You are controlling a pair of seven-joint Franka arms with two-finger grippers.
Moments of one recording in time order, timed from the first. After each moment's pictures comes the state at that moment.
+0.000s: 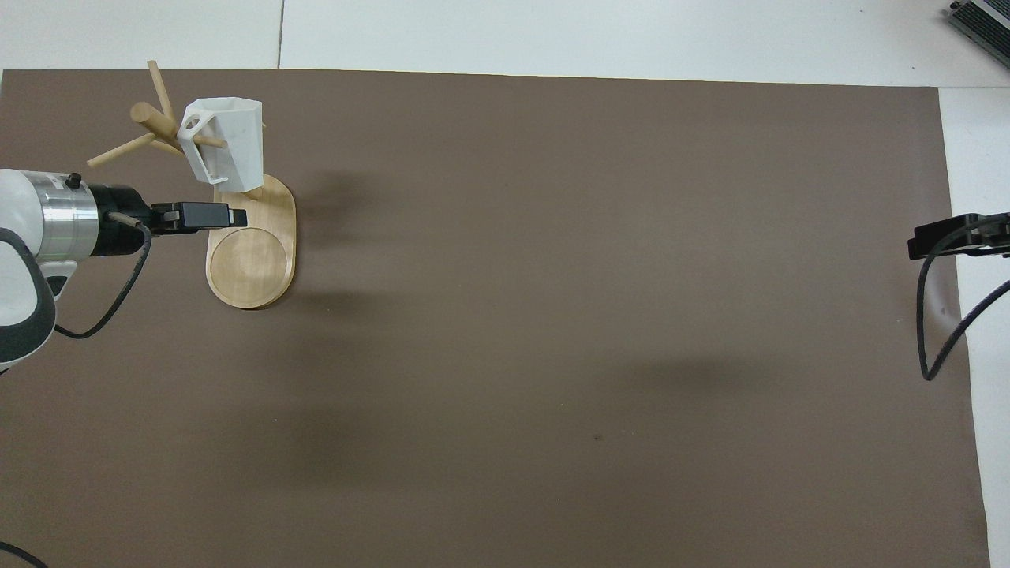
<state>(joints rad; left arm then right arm) 0.06 0.06 -0.09 -1.98 -0.52 2.21 -2.84 -0.11 0.00 0.02 -1.61 -0.06 1.66 -0.09</state>
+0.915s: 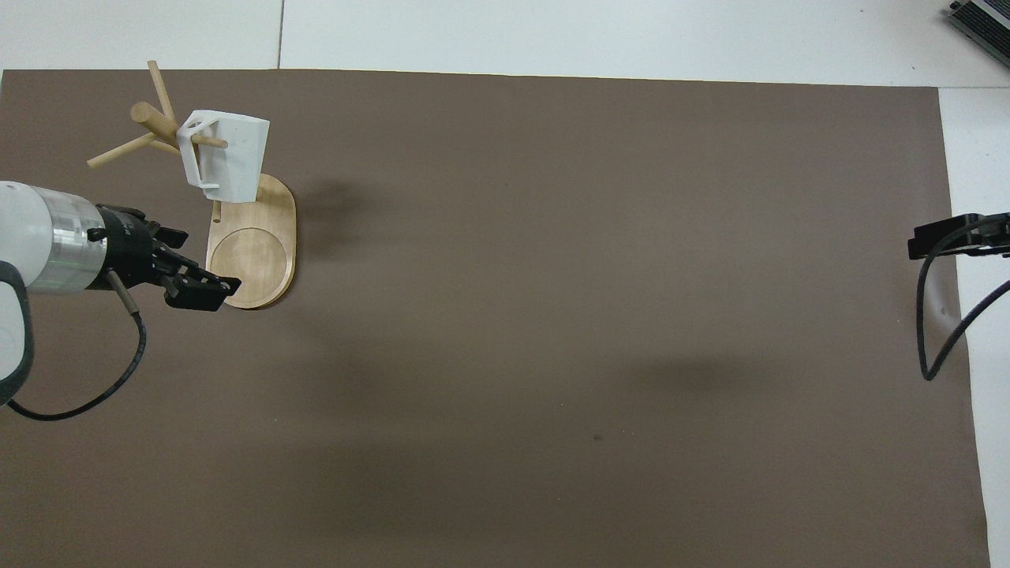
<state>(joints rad) 0.00 -0.08 -0.13 -1.97 -0.26 1.98 -2.30 -0.11 0.00 0.02 -1.61 -0.06 1.66 -0.09</state>
